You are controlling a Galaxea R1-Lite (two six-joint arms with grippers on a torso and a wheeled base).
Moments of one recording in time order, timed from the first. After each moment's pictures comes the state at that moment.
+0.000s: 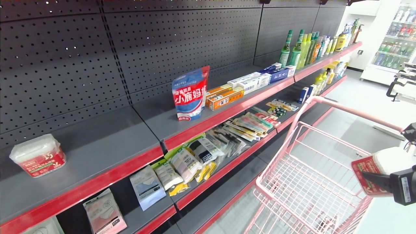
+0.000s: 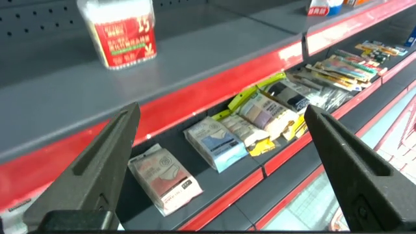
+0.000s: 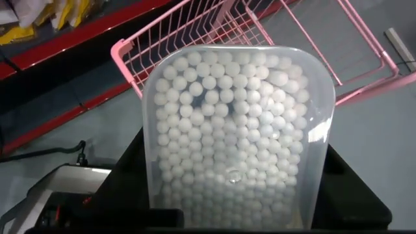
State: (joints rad) left arm 0.00 0.00 0.00 0.00 0.03 0.00; right arm 0.05 1.11 -0.58 0.08 -0.08 -0.17
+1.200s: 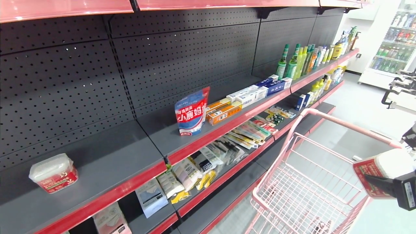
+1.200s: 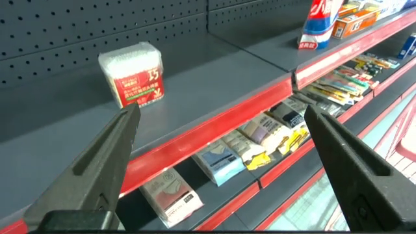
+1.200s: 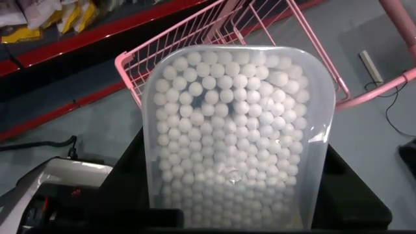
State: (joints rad) left arm 0.00 0.00 0.00 0.00 0.03 0.00; right arm 0.05 1.09 -0.57 0.08 -0.08 -0.25
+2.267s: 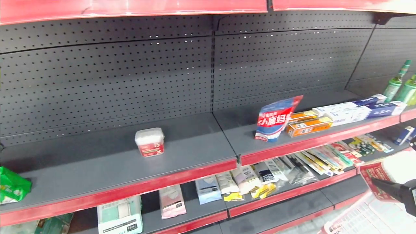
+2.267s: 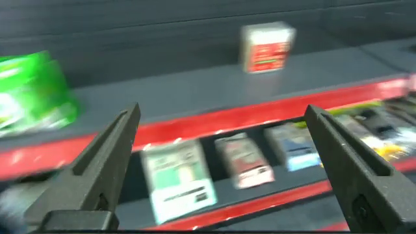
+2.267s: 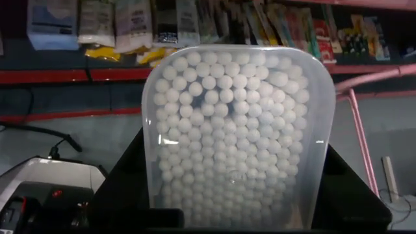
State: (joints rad) left arm 0.00 0.00 0.00 0.00 0.03 0.00; right arm 0.05 1.03 -0.54 0.08 -0.11 -0.30
